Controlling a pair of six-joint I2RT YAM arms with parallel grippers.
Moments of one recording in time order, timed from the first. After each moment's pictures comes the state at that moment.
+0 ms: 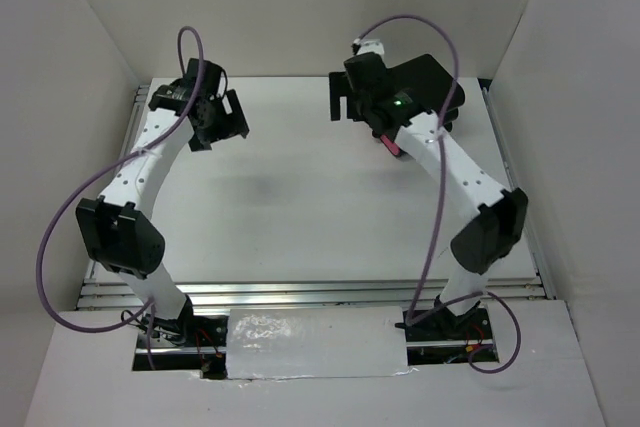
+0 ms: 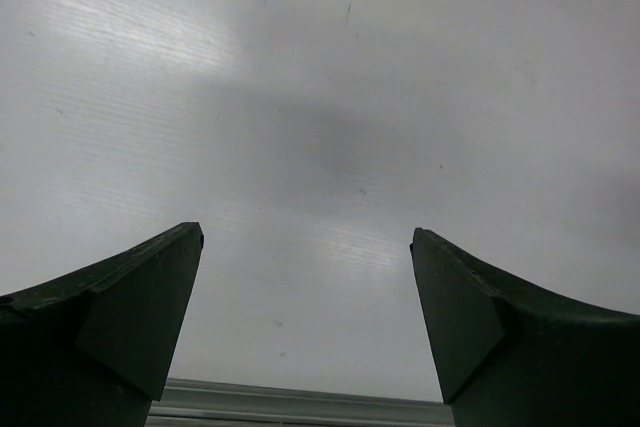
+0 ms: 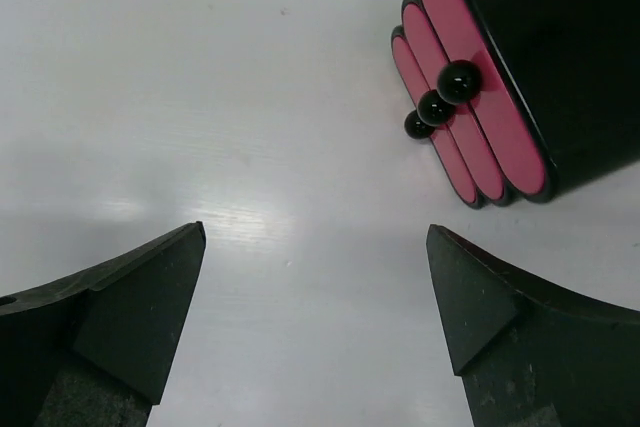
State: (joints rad) left arm -0.20 1.70 1.69 -1.02 -0.10 -0.56; right arm 0.56 1.80 1.83 -0.67 0.45 0.24
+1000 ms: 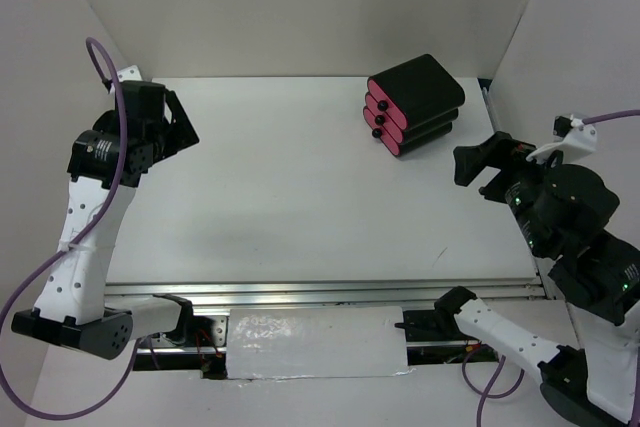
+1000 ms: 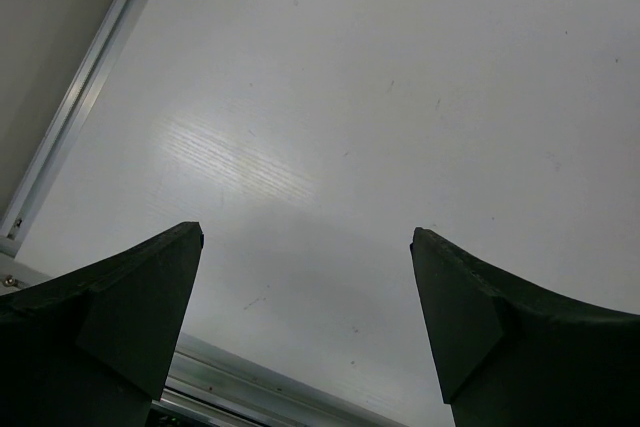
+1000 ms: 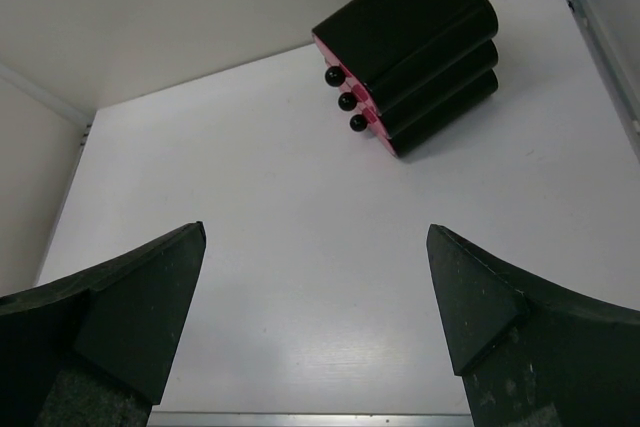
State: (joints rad) left arm -0.20 1.23 1.67 -1.15 -0.45 -0.54; right arm 0.55 0.77 1.60 -1.02 0.51 0.46
